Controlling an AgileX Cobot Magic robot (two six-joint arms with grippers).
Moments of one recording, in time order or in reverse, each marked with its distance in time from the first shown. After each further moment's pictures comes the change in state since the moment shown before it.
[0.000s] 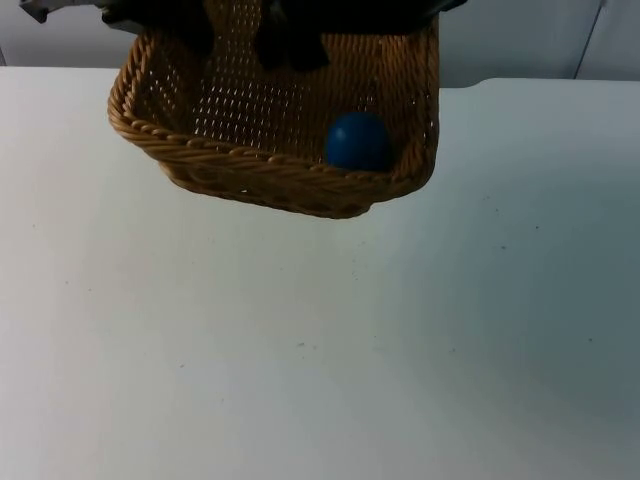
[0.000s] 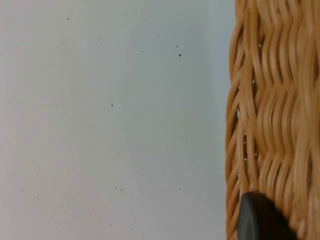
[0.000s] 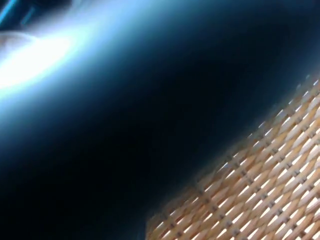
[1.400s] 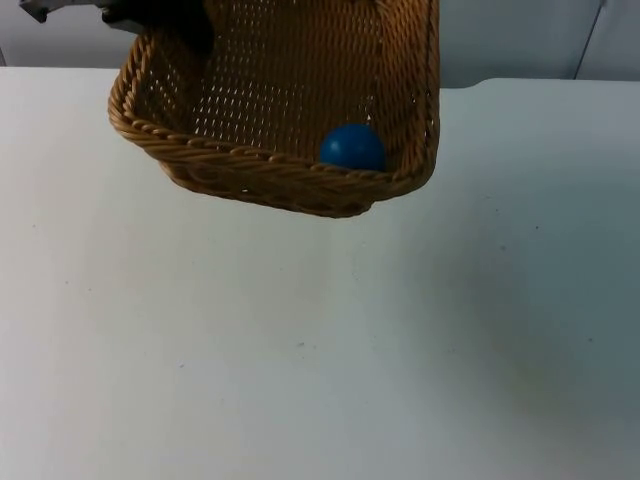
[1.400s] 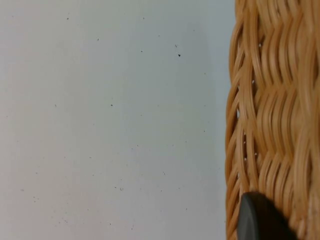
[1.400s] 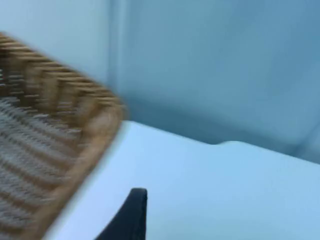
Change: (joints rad) right arm -0.355 -0.482 0.222 -0.148 0.047 0.123; left arm 0.000 0.000 0.000 0.000 0.000 0.000
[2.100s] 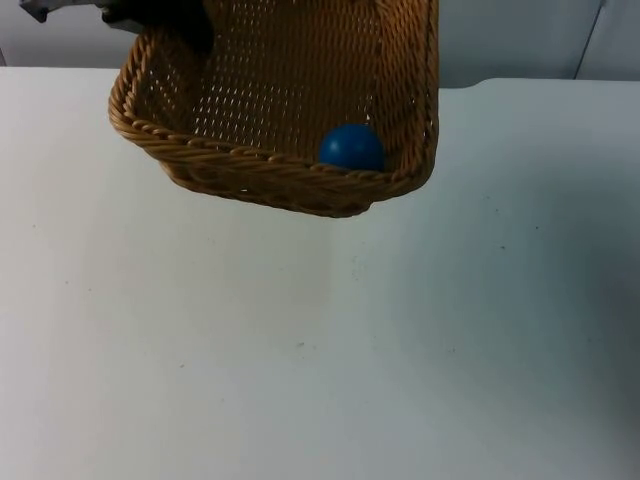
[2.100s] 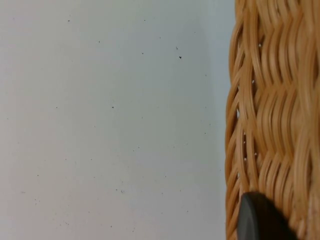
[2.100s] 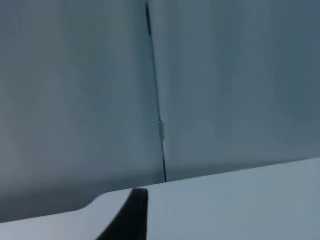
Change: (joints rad) right arm -0.422 -0.094 0.155 0.093 -0.255 0.083; left arm 0.000 0.000 0.000 0.000 -0.004 0.000
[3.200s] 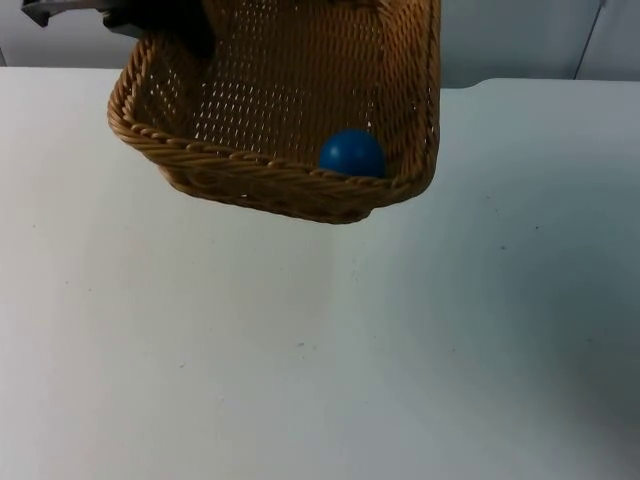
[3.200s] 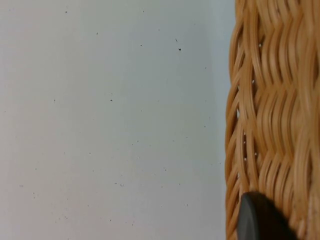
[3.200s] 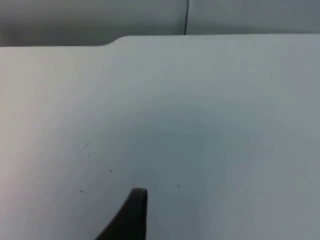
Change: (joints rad) right arm 0.208 -0.409 0.301 -0.115 0.411 0.055; left arm 0.000 0.004 0.000 0.000 0.012 0.002
